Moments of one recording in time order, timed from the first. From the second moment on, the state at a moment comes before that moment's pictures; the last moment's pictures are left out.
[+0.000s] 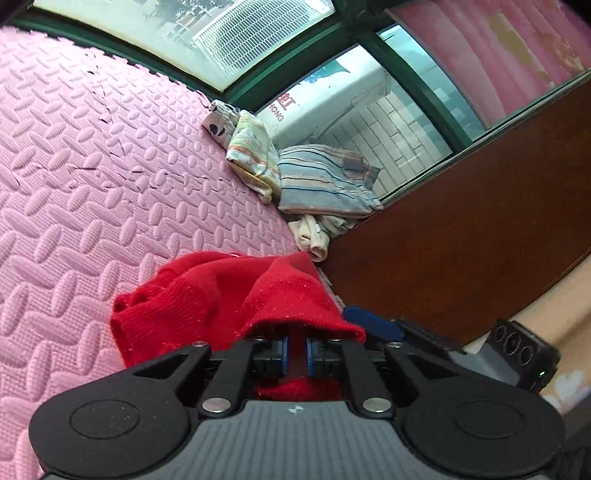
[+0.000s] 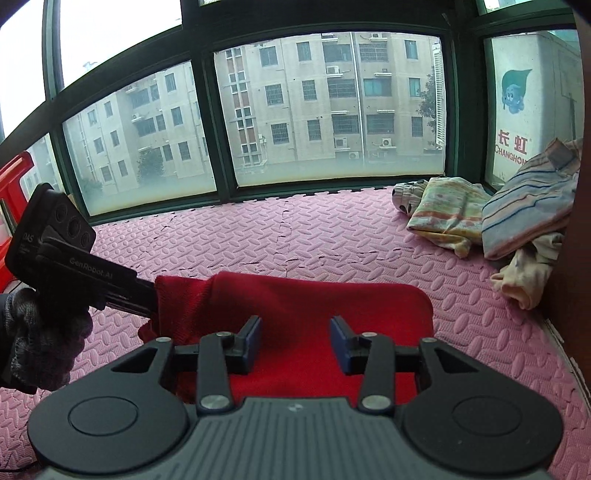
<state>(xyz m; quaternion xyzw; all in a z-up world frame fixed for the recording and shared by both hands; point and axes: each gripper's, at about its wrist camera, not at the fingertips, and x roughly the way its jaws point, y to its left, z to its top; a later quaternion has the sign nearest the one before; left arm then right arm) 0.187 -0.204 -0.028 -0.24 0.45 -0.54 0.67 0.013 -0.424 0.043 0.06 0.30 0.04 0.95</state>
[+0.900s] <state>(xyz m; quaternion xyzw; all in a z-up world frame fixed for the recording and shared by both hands) 0.205 -0.195 -0.061 -0.42 0.52 -0.48 0.57 0.009 -0.438 0.043 0.13 0.28 0.03 0.95</state>
